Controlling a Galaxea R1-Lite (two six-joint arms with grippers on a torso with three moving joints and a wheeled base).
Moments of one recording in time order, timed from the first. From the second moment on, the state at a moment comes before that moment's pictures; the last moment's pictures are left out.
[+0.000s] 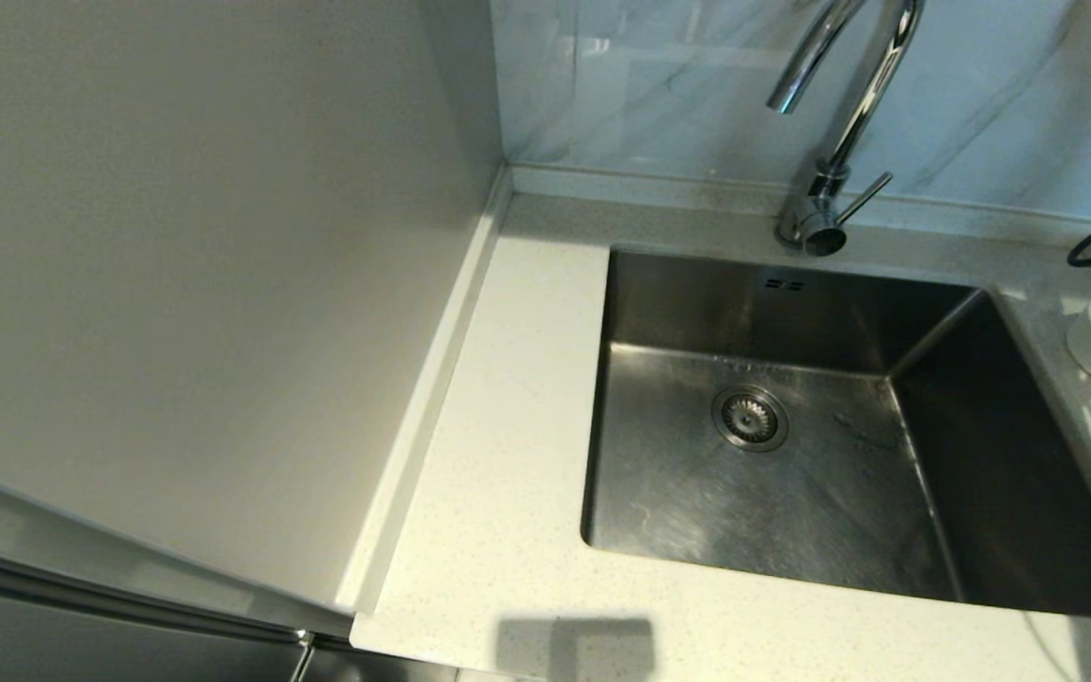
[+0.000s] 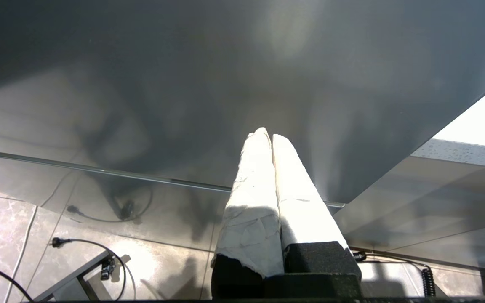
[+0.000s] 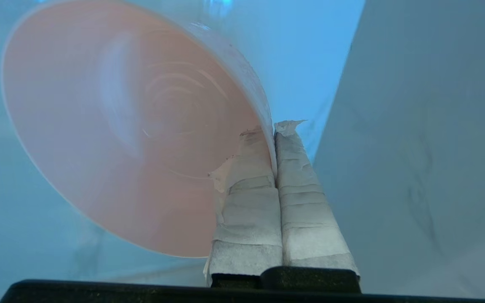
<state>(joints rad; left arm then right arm) 0.00 0.00 0.00 0.00 0.02 -0.02 -0.39 1.79 -1.27 -1.17 -0.22 -0.05</state>
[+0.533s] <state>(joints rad) 0.00 0.00 0.00 0.00 0.02 -0.02 -0.61 1.67 -1.70 0.08 0.00 -0.17</state>
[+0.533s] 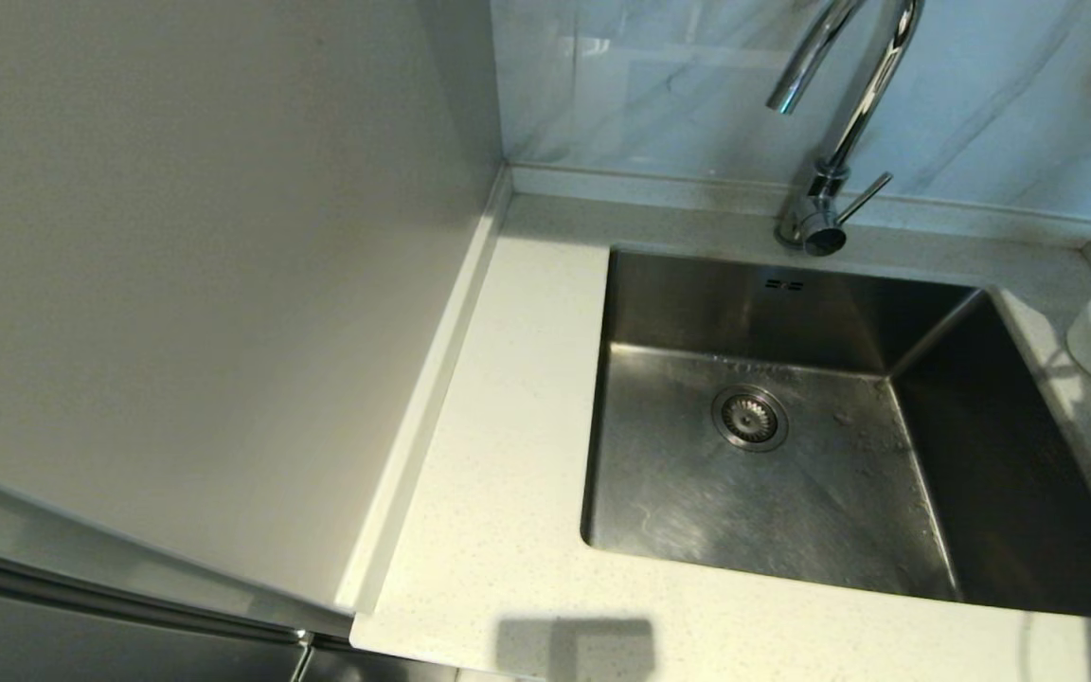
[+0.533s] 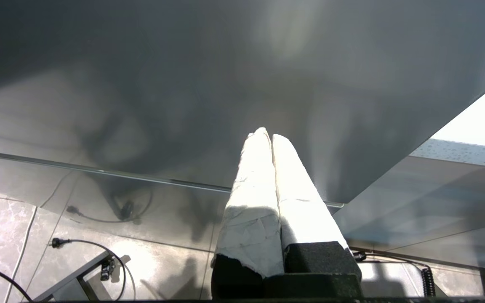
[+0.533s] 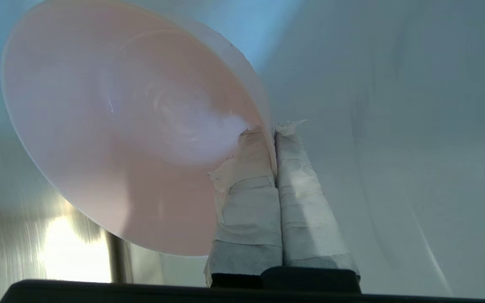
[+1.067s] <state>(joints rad) 0.00 0.00 0.00 0.00 0.02 -0.02 -1.12 1.54 -1.61 0.86 0.29 -0.68</state>
